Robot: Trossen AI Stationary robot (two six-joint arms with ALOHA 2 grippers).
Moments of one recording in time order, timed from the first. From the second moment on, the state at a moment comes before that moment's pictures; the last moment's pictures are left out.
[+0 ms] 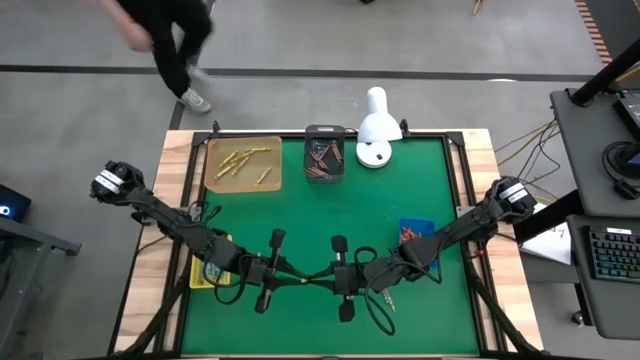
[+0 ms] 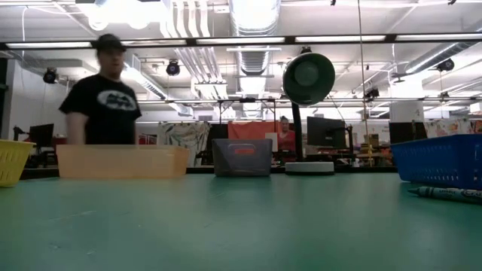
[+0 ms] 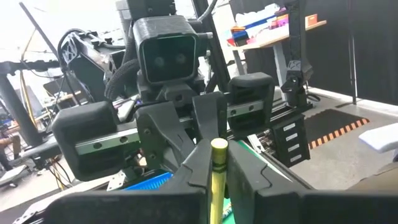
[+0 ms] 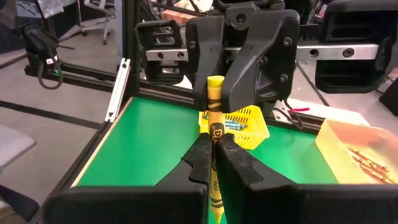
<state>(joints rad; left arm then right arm) -0.54 1.39 0.70 0.75 -0.28 0.32 0.47 1.74 1.26 0.24 0.38 -0.08</state>
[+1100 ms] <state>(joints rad) -0.08 1.04 0.70 -0.21 -0.77 0.08 0.47 1.64 1.32 -0.05 0.64 0.05</state>
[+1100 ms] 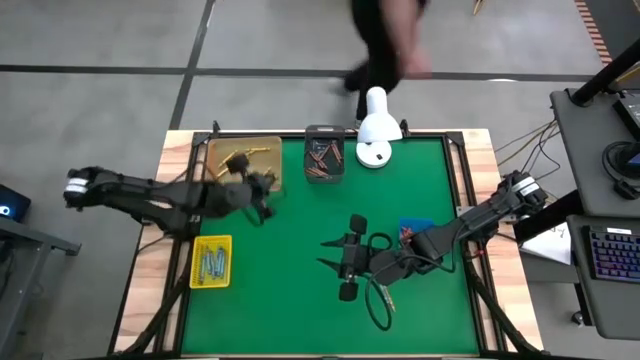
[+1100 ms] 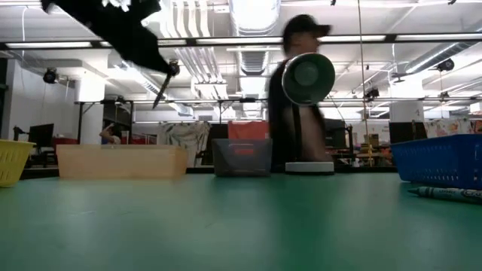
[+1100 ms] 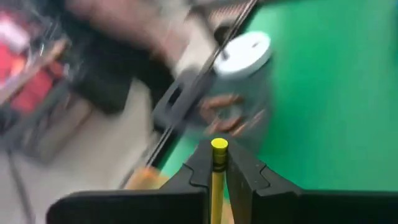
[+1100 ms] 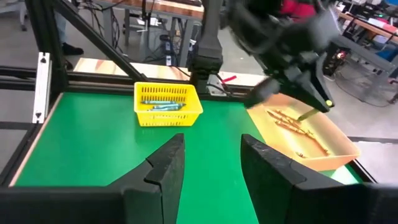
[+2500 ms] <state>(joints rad) 0.66 1.55 0.92 -0.56 -0.40 0.29 0.47 1.64 1.32 -0.10 0.63 0.12</state>
